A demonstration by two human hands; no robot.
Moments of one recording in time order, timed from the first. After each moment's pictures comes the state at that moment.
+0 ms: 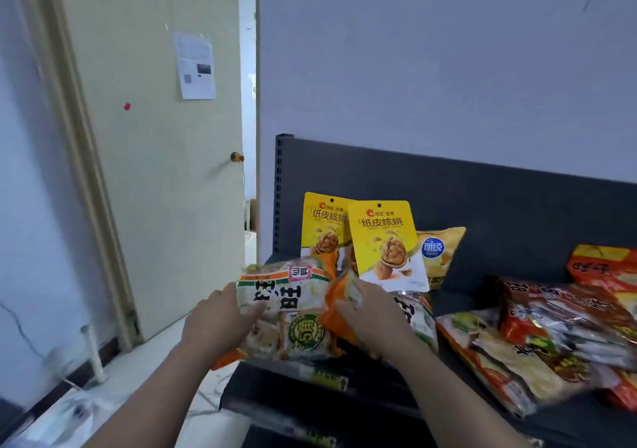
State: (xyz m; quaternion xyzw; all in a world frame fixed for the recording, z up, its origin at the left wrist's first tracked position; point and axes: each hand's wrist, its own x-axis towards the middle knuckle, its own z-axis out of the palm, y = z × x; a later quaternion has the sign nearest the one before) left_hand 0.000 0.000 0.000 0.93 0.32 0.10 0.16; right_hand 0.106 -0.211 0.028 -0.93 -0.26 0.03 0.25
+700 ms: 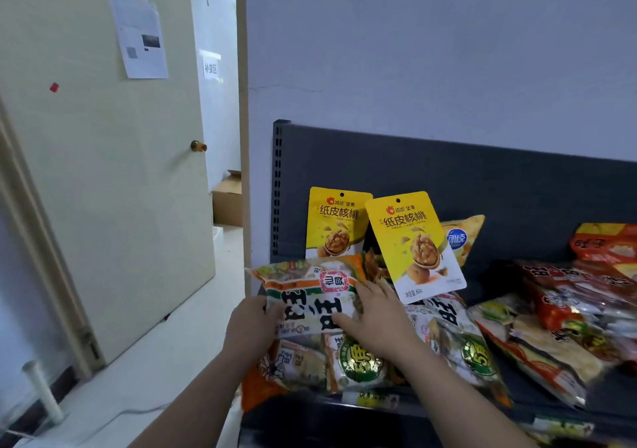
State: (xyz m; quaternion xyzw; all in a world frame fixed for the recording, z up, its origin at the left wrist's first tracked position) left_hand 0.068 0.075 -0.043 0.88 0.22 0.11 0.40; right_hand 0.133 -0.126 -0.016 -0.97 -0.21 0.01 0.14
